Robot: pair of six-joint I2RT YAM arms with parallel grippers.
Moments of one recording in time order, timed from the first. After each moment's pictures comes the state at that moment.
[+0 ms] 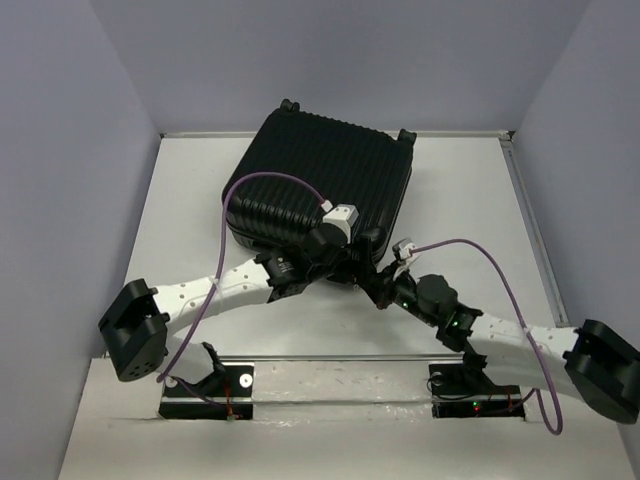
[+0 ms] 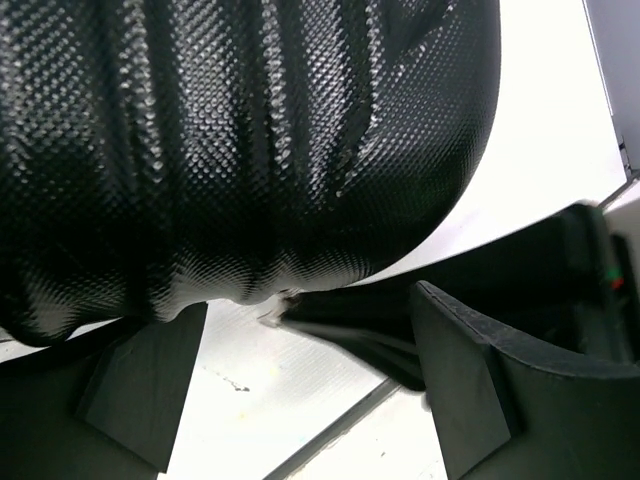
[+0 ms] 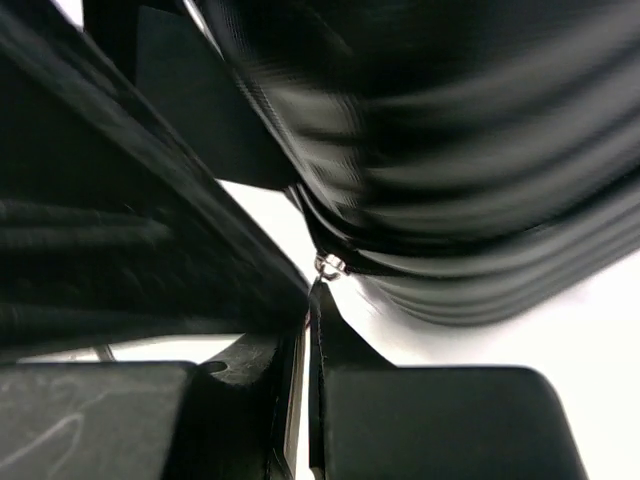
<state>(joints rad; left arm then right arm) -1.01 1.38 0.96 -0.16 -0.13 -0.68 0.87 0.97 0.20 0.62 -0.02 0.40</state>
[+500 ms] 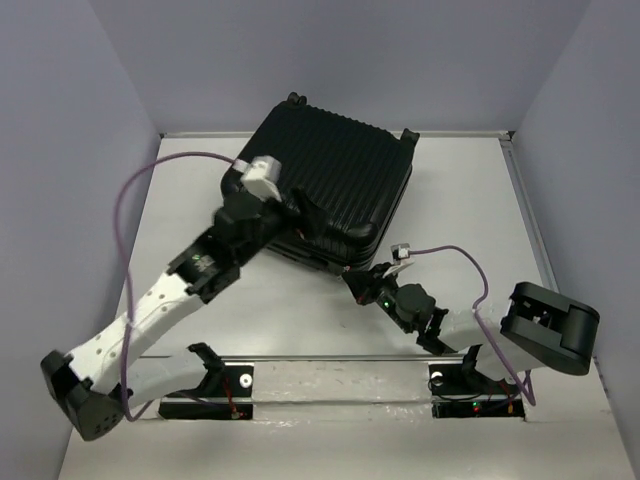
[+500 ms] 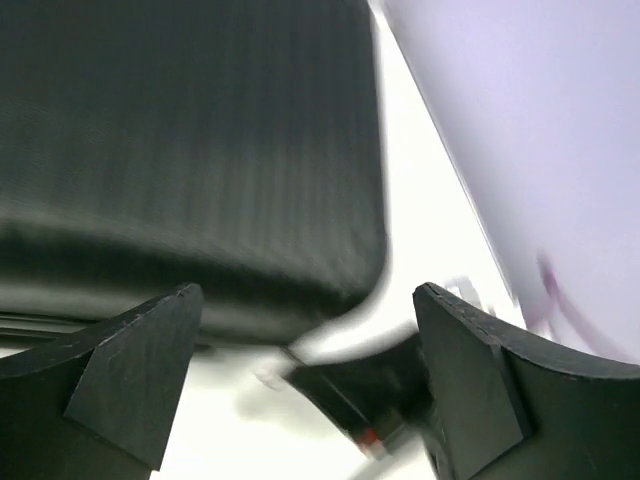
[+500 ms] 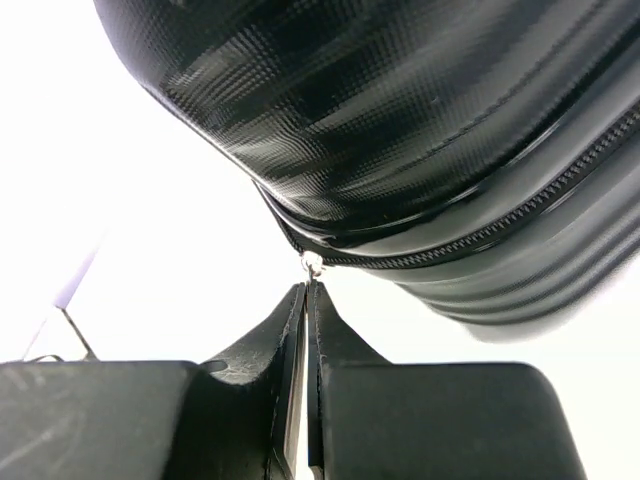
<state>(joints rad) -0.83 1.05 1.00 -0.24 -0.10 -0.62 1.05 1.40 0.23 1.11 0.39 0.69</state>
